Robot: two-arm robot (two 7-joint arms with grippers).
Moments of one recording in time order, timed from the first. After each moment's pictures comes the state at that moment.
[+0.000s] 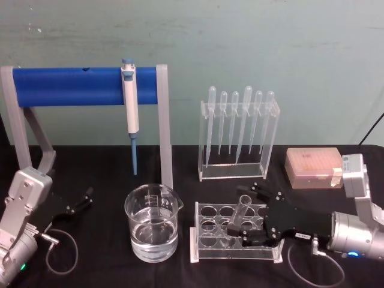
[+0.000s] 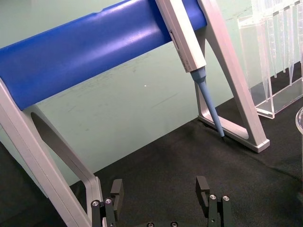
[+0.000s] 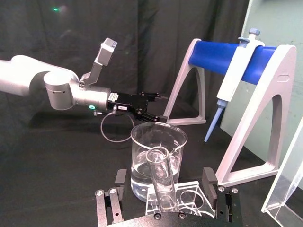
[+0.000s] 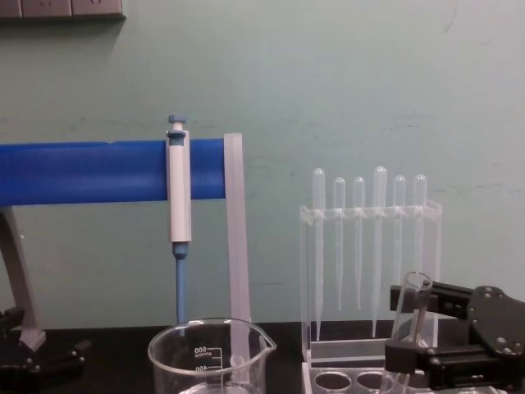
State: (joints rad) left arm -0.20 0.60 0.45 -1.41 -0.25 -0.12 0.03; right arm 0.45 0.58 -0.54 -1.22 0.60 -0.28 1.01
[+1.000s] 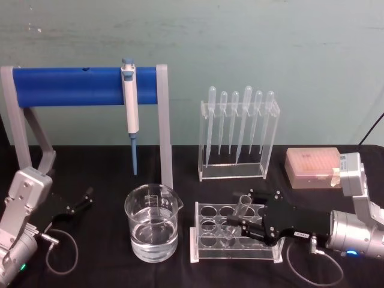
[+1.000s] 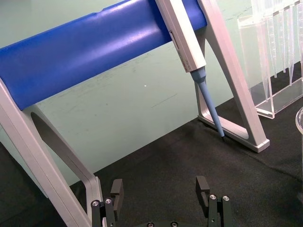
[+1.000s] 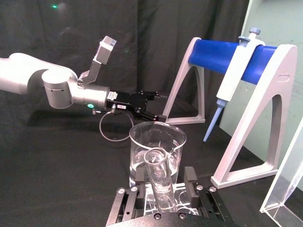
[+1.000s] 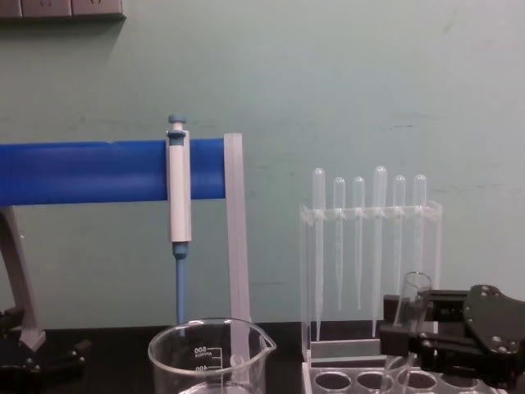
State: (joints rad) left arm -0.20 0.60 0.45 -1.41 -0.25 -0.12 0.03; right arm 0.46 0.58 -0.55 -1.22 0.60 -0.28 1.01
